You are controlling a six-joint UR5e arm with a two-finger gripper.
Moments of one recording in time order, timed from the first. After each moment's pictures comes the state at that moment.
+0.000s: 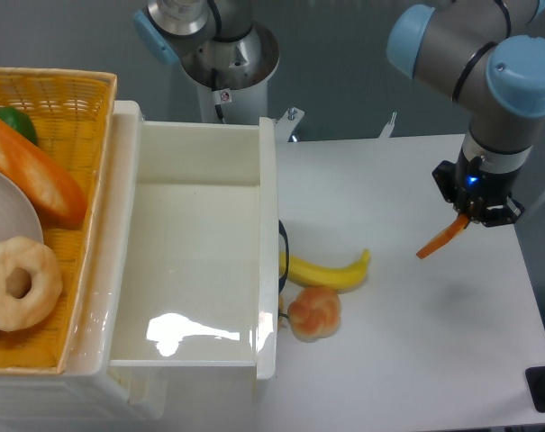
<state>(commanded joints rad) 2.77 -1.97 -1.28 -1.34 1.62 1.51</state>
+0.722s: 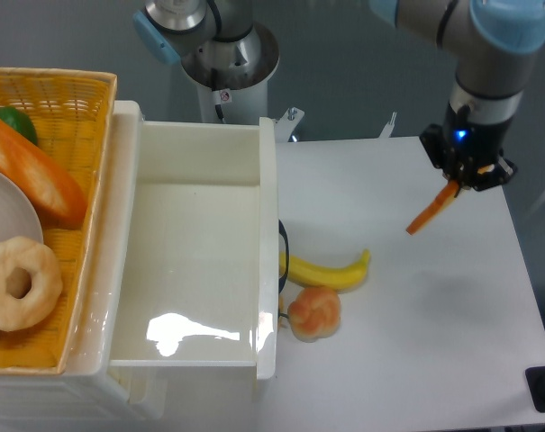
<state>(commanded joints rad) 2.78 -1.79 -1.33 -1.45 1.42 1.40</state>
